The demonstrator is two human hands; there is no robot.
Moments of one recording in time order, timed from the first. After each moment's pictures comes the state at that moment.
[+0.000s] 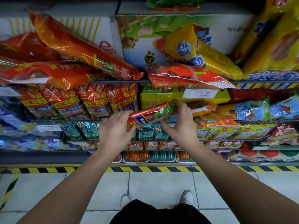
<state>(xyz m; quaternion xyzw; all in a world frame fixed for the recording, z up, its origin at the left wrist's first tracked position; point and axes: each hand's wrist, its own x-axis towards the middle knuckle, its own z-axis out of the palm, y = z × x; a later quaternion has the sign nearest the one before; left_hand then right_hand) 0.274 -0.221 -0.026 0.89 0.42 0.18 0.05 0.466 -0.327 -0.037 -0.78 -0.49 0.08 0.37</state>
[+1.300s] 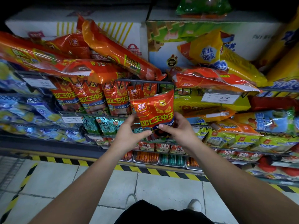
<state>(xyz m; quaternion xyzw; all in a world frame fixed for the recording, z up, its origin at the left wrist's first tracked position) 0.247 -0.233 -0.027 0.71 0.47 0.22 0.48 0.427 -0.308 -0.039 -0.62 -0.35 0.46 0.53</state>
